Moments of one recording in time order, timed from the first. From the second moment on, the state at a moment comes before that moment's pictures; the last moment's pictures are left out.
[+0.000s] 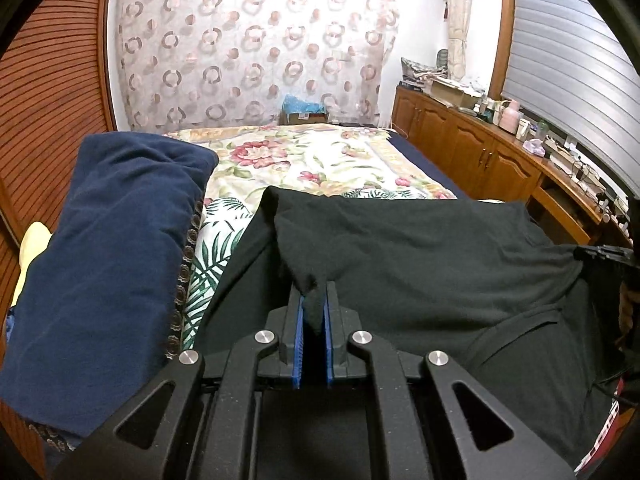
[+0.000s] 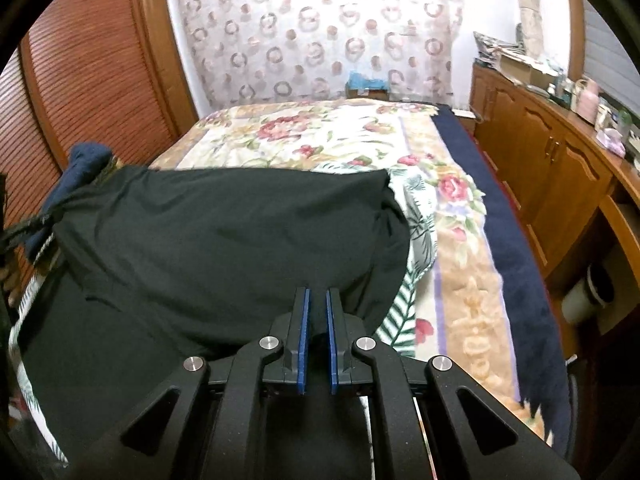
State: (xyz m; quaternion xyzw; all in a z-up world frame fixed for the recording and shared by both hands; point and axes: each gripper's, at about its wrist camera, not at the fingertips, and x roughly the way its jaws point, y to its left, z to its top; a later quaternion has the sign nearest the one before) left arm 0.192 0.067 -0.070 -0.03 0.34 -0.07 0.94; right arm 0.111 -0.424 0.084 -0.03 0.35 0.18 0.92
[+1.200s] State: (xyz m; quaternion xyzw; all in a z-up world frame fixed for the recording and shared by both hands) left arm 0.031 0.092 -0.042 -0.04 0.28 -0.08 0.95; right arm -0.040 -0.459 0.091 -0.08 0.29 0.24 0.92
